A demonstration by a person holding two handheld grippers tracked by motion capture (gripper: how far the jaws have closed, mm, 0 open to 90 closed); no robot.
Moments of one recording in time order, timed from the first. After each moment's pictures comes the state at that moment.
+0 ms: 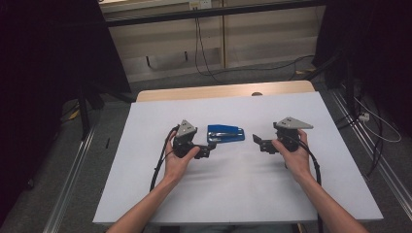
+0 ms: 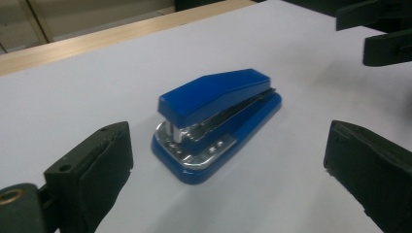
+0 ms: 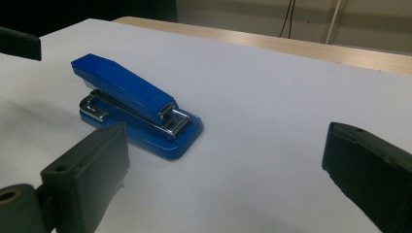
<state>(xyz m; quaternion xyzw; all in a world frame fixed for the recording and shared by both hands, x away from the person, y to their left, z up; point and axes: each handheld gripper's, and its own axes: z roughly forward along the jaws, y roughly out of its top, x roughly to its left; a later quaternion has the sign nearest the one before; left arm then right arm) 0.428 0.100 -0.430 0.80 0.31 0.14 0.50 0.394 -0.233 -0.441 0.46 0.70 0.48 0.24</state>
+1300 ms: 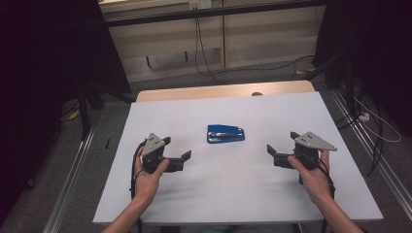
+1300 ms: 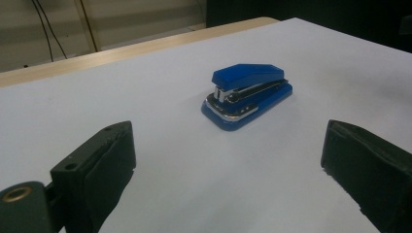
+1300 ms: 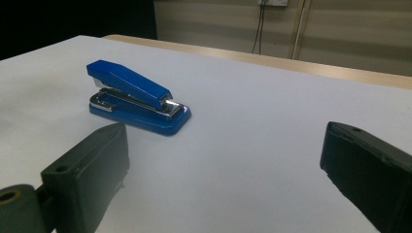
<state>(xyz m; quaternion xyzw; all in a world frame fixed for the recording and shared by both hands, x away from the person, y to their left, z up) 0.373 0.179 -0.404 0.77 0.34 0.19 0.51 0.327 -0.252 -0.427 0.47 0.67 0.49 0.30</state>
